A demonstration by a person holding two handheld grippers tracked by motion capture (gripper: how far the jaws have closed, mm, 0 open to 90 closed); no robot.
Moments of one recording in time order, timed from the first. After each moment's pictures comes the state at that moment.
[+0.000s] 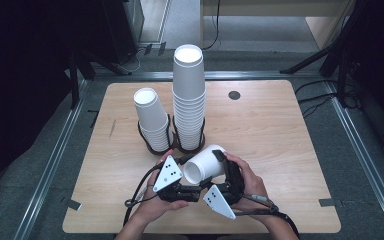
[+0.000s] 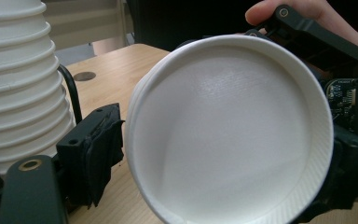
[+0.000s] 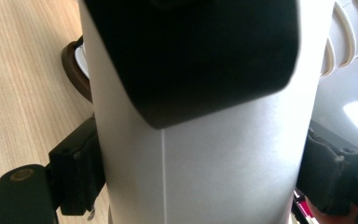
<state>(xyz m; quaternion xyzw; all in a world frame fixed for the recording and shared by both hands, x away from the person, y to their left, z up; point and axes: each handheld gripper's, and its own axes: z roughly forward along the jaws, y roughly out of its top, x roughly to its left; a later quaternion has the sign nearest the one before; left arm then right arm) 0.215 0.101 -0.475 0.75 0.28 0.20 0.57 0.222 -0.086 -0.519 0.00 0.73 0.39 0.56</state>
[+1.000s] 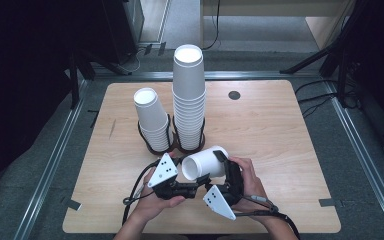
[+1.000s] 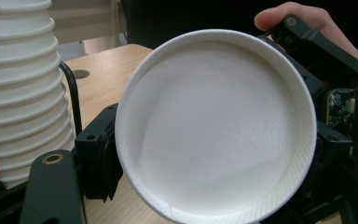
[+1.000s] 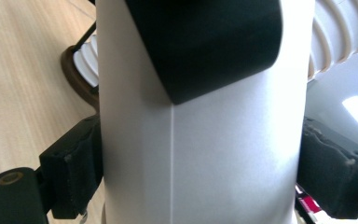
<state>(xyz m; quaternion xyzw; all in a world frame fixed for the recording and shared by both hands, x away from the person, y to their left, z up) 0.220 0.110 -0.475 0.74 0.29 0.18 0.58 0.220 -0.085 -0.520 0.01 0.73 0.40 0.56</state>
